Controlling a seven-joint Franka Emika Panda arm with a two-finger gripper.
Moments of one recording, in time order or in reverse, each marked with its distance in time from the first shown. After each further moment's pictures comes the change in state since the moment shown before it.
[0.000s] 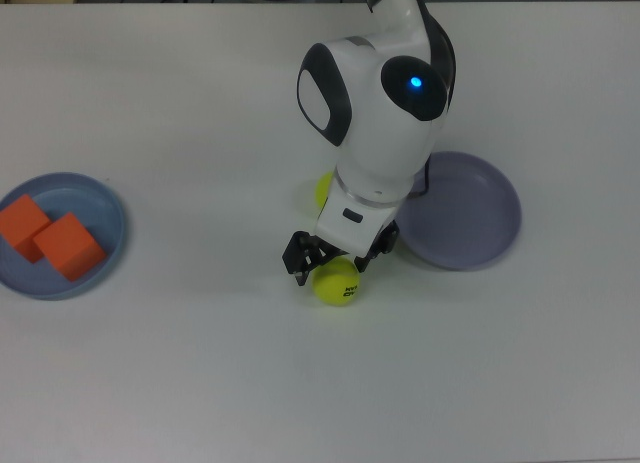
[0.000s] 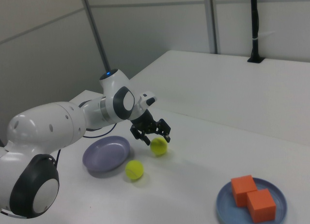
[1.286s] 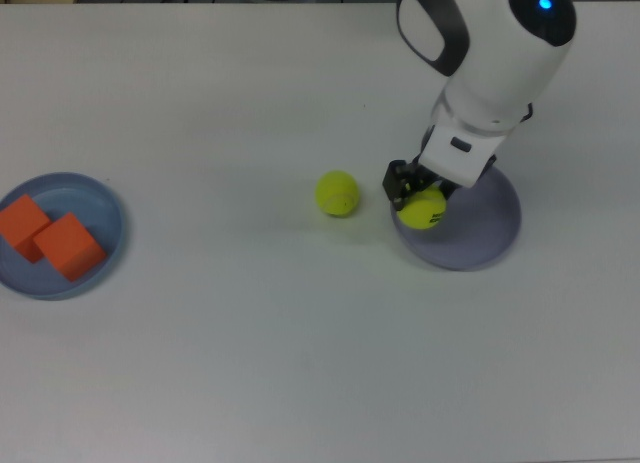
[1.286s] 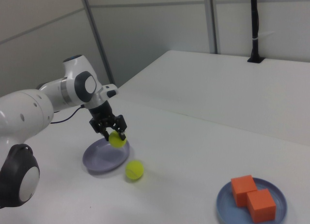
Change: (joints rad) arm 0.045 -0.095 0.186 -0.010 0.092 -0.276 0.158
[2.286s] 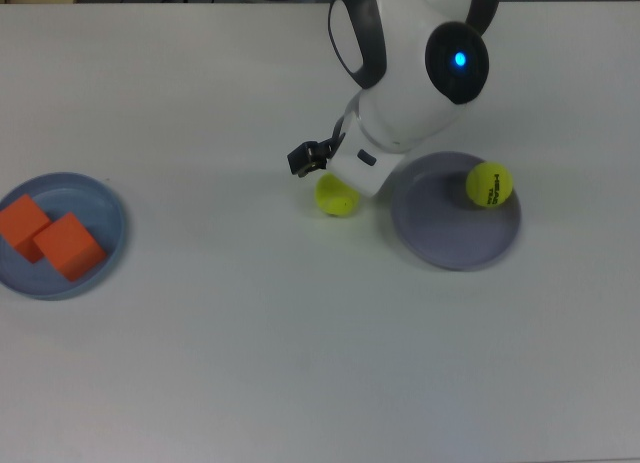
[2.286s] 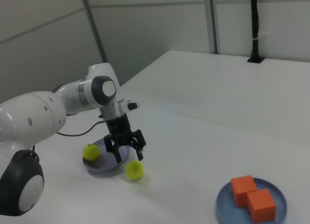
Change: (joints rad) arm -0.113 -0.023 -0.013 -0.047 -0.020 -0.286 -0.149
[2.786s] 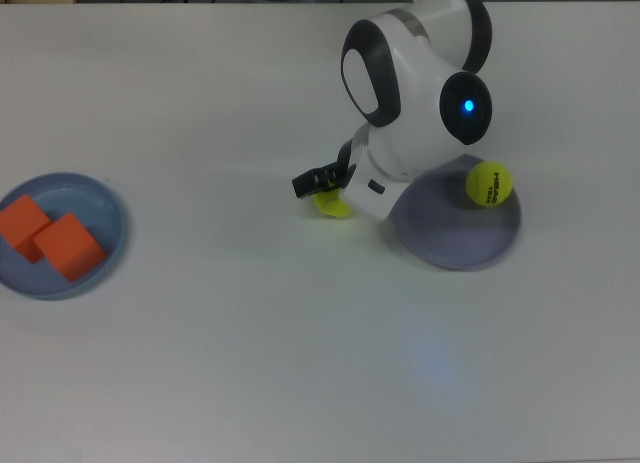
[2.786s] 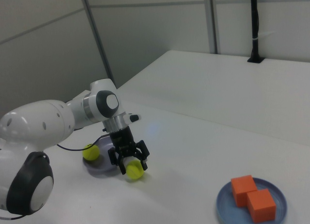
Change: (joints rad) arm 0.018 0.077 -0.002 -0.032 -0.100 0.068 0.006
